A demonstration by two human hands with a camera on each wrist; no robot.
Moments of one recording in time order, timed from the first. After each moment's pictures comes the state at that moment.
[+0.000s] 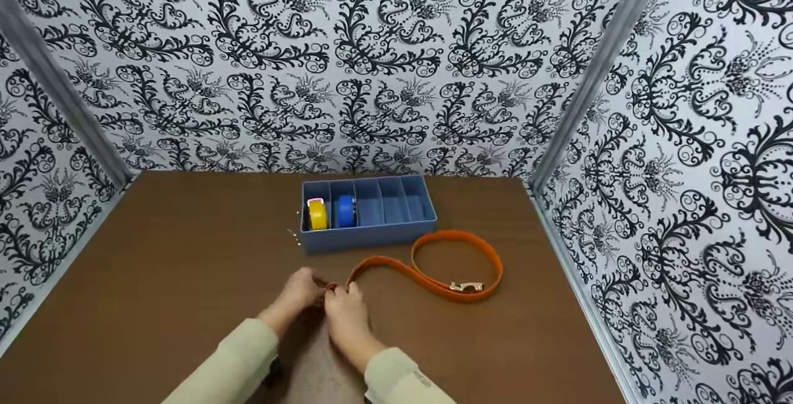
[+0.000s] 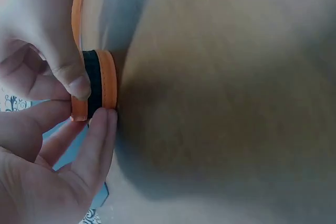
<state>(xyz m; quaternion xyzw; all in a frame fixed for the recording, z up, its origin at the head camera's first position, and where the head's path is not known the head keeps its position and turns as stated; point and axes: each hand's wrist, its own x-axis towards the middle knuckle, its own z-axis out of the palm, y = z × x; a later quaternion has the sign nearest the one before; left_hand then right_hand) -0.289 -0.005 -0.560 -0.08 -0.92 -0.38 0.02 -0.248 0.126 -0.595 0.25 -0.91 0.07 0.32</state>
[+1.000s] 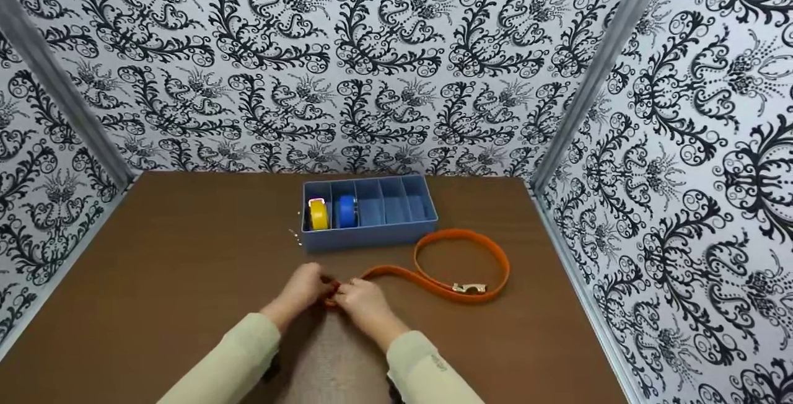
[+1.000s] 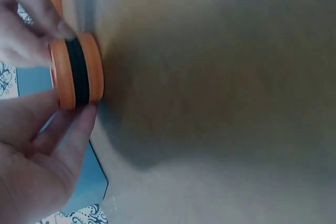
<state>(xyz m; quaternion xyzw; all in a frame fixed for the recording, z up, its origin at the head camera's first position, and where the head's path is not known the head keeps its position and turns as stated) -0.302 -0.003 -0.559 -0.17 -0.94 -0.31 0.01 -0.278 0.169 -0.593 0.44 -0.85 0.09 0.28</state>
